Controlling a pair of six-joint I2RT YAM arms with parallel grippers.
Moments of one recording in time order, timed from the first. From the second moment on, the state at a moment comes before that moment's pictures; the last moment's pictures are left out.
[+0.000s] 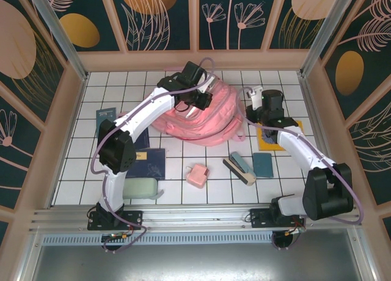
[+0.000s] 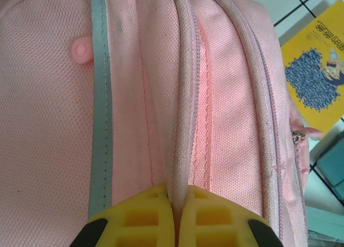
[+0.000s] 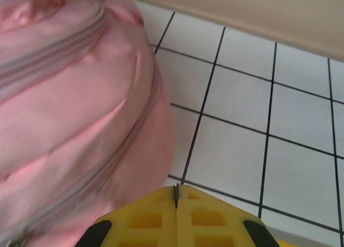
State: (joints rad) left arm -0.67 2.04 1.95 -0.79 0.19 -0.11; right arm 0.21 1.36 0.94 -0.16 -0.03 -0.16
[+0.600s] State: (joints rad) left arm -0.69 1.85 1.71 -0.72 0.09 0.01; right arm 0.41 1.12 0.90 -0.39 -0.12 -0.14
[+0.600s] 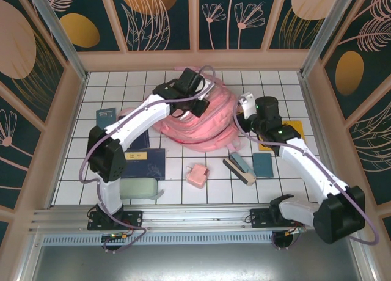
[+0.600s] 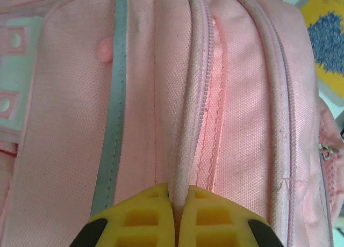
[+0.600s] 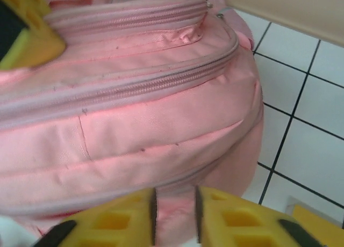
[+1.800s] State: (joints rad) left arm -0.68 1.80 1.64 -0.66 0.07 0.07; right arm 0.58 1.20 0.79 -0.43 0.05 -0.13
